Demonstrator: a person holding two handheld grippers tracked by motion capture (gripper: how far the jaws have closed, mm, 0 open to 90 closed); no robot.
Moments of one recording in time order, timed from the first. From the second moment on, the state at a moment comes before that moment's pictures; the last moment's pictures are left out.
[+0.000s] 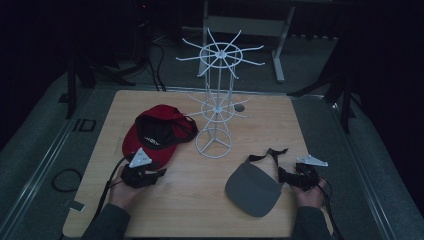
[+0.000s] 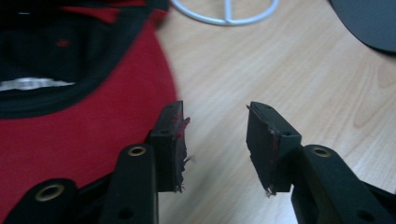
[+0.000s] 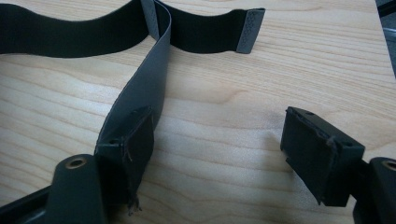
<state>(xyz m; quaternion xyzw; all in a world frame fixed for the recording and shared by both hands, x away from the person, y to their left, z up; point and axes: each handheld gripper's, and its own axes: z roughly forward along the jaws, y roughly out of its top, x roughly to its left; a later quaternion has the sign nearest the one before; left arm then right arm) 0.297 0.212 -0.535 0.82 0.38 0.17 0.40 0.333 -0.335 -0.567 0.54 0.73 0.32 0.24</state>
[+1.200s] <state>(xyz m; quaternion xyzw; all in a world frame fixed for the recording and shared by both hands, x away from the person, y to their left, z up) 0.339 0.301 -0.519 0.77 0.50 0.17 0.35 0.333 -0.335 -0.567 0.54 0.73 0.32 0.24</state>
